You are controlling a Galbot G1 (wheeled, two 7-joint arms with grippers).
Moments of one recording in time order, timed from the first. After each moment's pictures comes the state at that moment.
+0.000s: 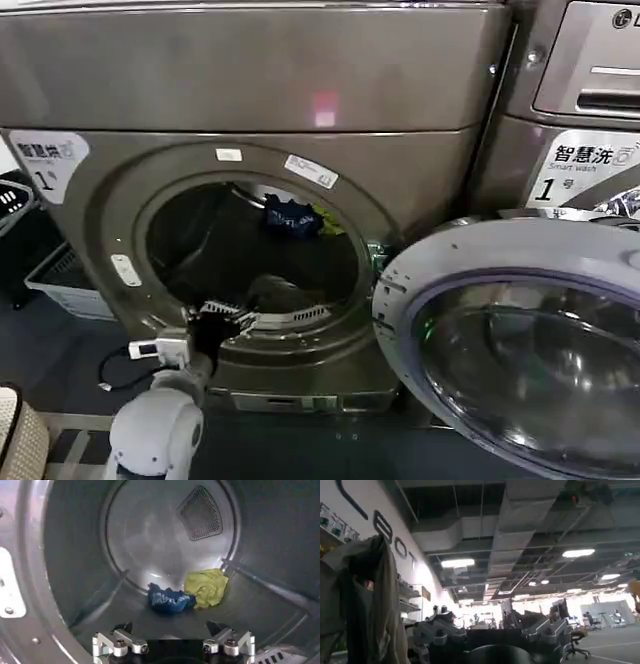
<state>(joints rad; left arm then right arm) 1.24 -1.45 -0.51 -2.24 -0.06 0.74 -0.03 -1.62 1.20 2.42 1.69 0.61 -0.16 0.06</state>
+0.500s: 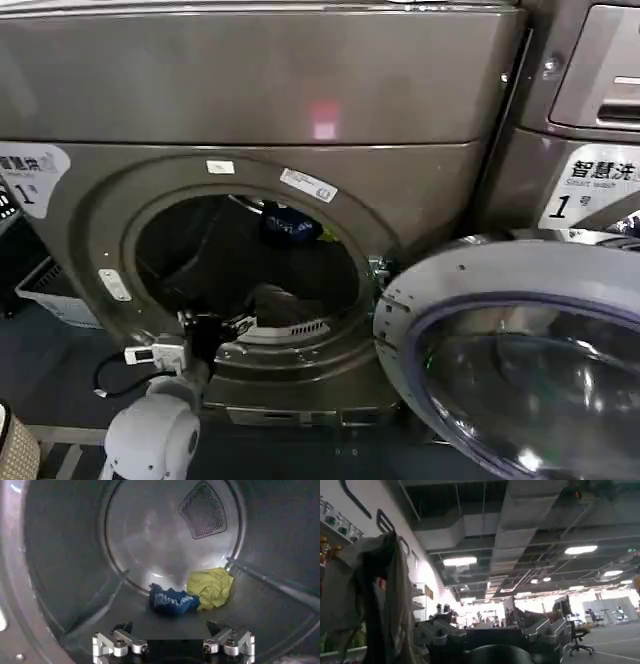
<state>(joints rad) 1.23 -1.45 -0.51 -2.23 -0.06 0.74 -0.03 -1.62 1.19 2.42 1.68 0.61 -0.16 0.05</state>
